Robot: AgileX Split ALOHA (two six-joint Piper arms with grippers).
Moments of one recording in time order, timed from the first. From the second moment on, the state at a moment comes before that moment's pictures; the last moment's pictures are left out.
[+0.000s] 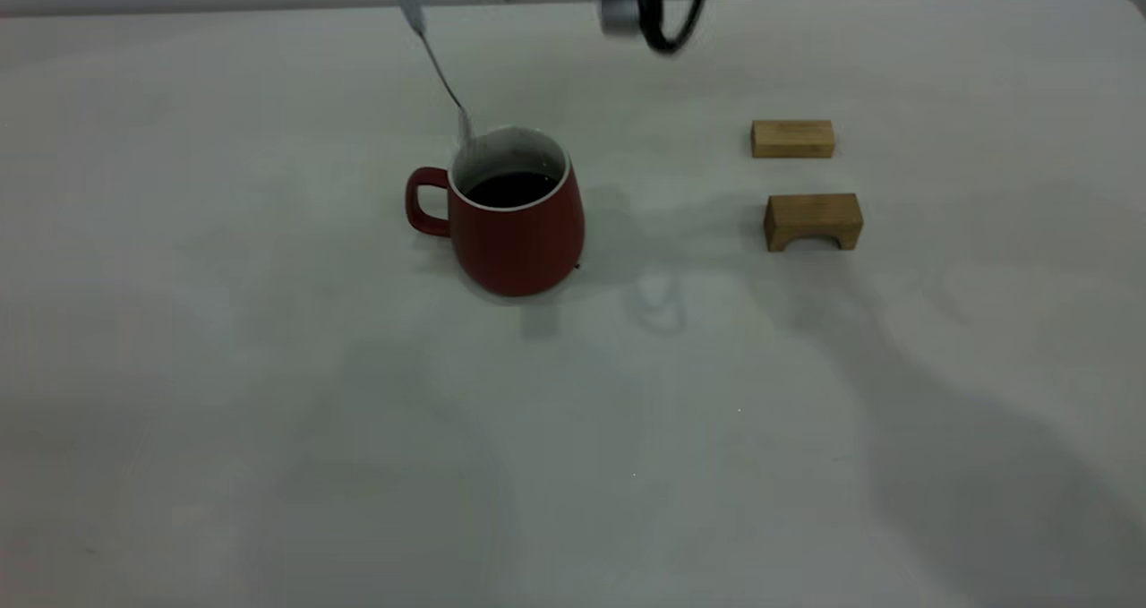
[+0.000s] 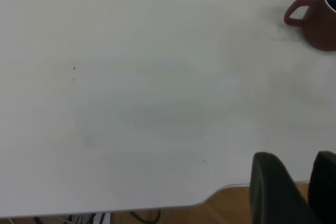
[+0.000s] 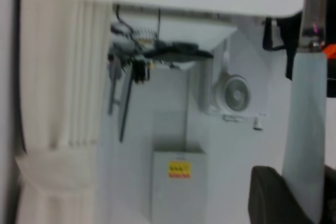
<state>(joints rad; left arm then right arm) -0.04 -0.02 -0.49 0.01 1.14 0.00 0.43 2.35 -1.61 1.57 0.94 0.81</state>
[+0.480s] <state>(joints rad) -0.04 -0.02 -0.49 0.01 1.14 0.00 0.39 2.49 -1.61 1.70 0.98 0.71</state>
